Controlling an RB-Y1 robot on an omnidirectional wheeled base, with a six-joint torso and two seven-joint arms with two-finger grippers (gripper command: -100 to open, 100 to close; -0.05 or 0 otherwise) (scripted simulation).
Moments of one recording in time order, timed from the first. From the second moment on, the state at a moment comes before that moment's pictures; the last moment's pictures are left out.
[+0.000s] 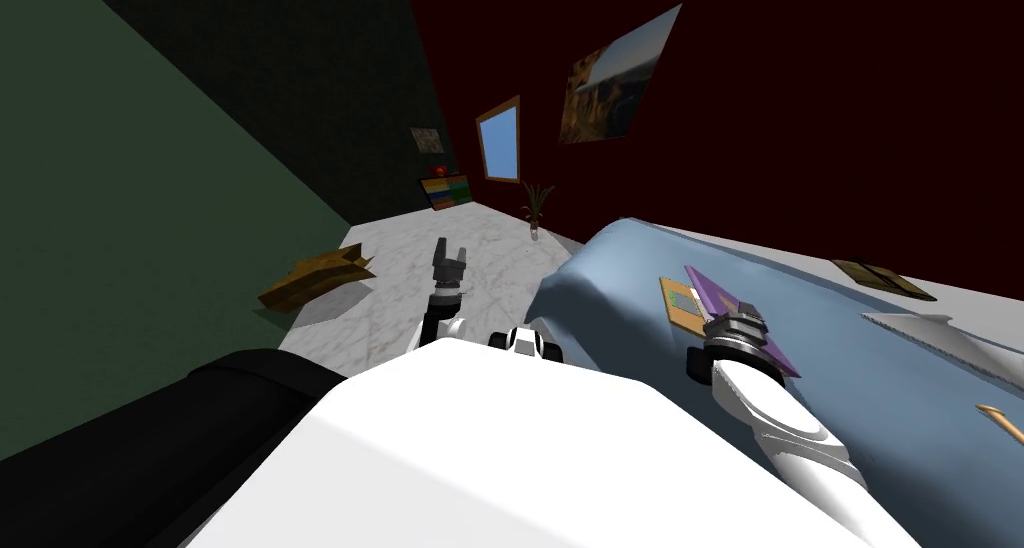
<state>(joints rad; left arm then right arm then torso) 0.52 0.04 -0.03 -2.23 -0.01 -0.49 0.08 0.32 -0.67 -0.20 -1.47 1.35 0.42 1.14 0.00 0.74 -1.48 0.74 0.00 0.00</state>
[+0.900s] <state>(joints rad) 0.52 0.04 -0.03 -2.23 -0.01 -0.49 0.08 0.32 -0.79 -0.27 -1.44 1.25 0.31 1.14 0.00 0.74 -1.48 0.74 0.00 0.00</state>
